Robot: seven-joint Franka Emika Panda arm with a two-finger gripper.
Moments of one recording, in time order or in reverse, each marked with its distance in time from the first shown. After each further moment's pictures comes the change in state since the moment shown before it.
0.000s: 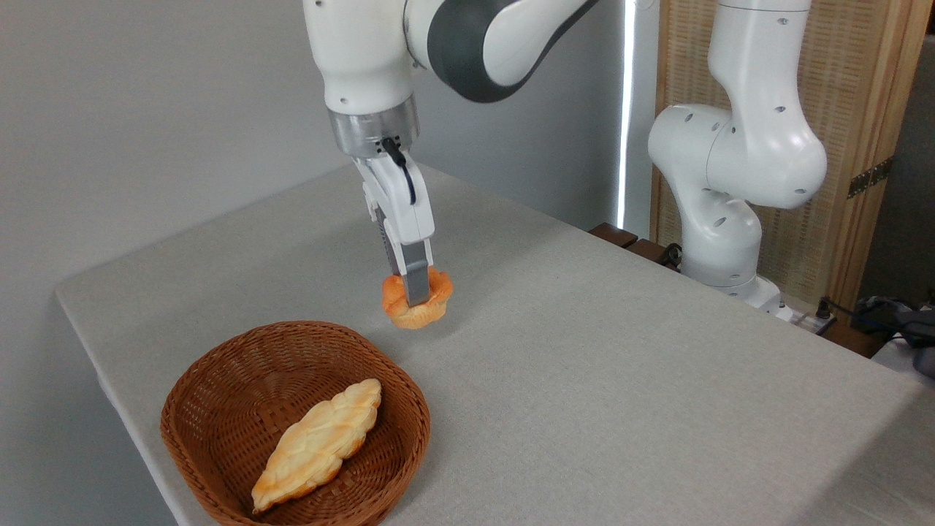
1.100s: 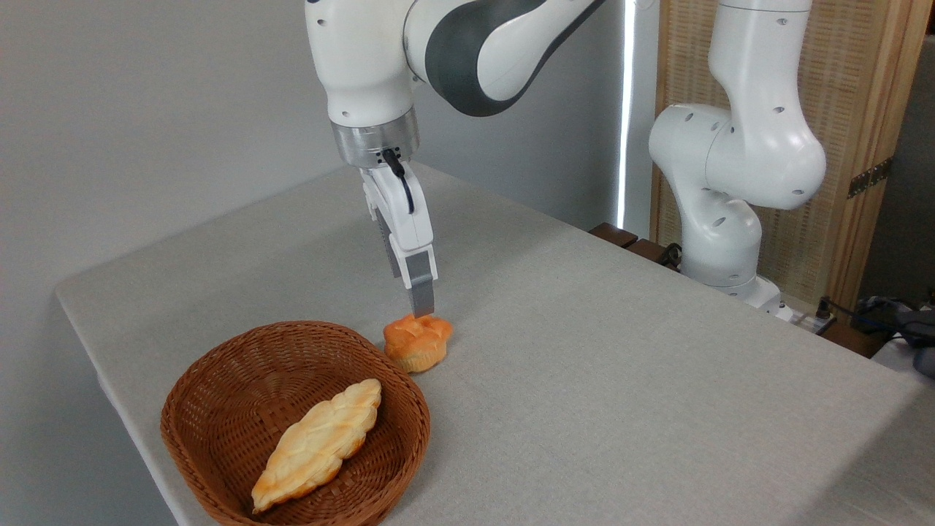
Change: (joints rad) arm -0.022 0.000 0.000 -0.031 0.000 0.024 0.000
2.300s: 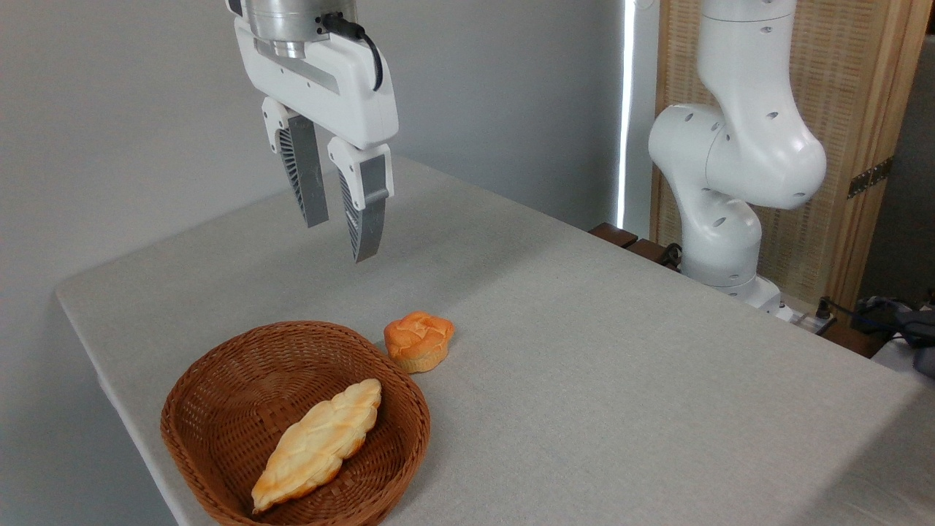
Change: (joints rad) arm 0.011 0.178 0.112 0.558 0.045 -0.277 -0.285
